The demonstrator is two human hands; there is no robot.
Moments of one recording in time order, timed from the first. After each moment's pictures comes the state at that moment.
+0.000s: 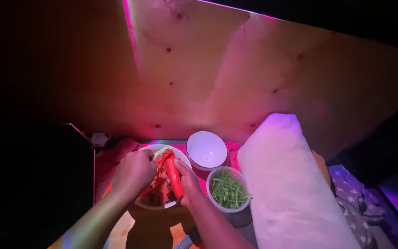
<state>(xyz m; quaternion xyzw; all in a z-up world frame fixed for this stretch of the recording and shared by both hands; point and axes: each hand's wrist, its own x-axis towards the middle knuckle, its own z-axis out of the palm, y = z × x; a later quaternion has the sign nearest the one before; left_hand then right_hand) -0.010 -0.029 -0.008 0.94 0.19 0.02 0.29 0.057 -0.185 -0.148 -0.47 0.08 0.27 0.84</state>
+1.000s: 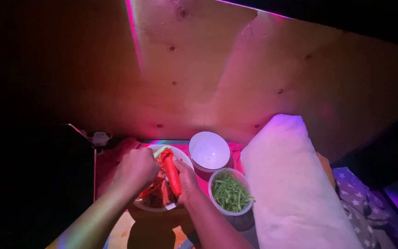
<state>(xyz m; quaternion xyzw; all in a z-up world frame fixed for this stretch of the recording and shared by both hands) 0.011 -0.022 -0.015 0.95 0.18 0.00 0.26 0.071 -0.167 -0.140 -0.47 0.12 0.29 0.82</state>
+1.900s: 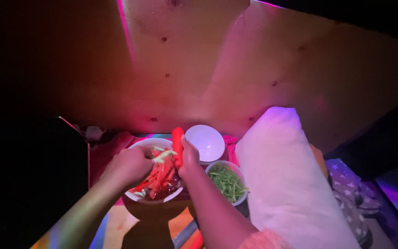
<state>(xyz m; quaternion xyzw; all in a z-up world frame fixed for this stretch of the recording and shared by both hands) -0.009 -0.028 0.015 0.93 0.16 -0.10 0.30 0.151 -0.175 -0.193 -0.41 0.14 0.18 0.88</state>
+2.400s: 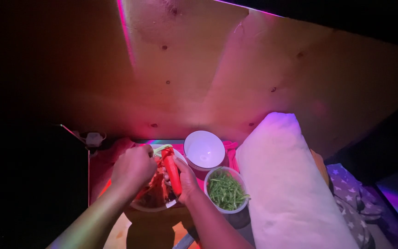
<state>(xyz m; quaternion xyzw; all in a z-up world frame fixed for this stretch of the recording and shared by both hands) 0.003 -0.039 0.010 0.95 0.19 -0.01 0.26 0.077 -0.188 -0.151 -0.42 0.08 0.32 0.84</state>
